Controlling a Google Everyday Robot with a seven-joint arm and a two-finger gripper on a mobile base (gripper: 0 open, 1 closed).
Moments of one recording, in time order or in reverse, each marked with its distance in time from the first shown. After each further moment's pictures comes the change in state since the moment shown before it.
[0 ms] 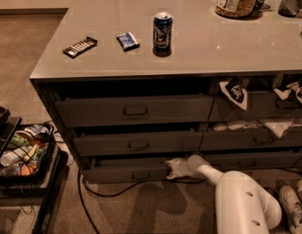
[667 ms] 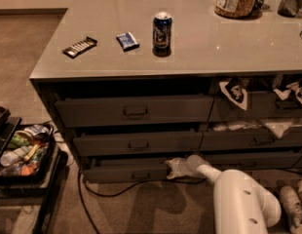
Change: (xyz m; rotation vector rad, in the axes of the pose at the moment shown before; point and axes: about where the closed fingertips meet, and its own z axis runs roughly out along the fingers) arm 0.003 -0.004 0.002 -0.001 0.022 0.000
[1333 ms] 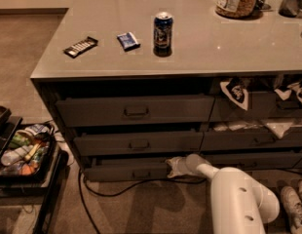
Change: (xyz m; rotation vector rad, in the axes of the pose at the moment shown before) arm 0.006 -0.005 0.002 -0.006 0.033 0.002
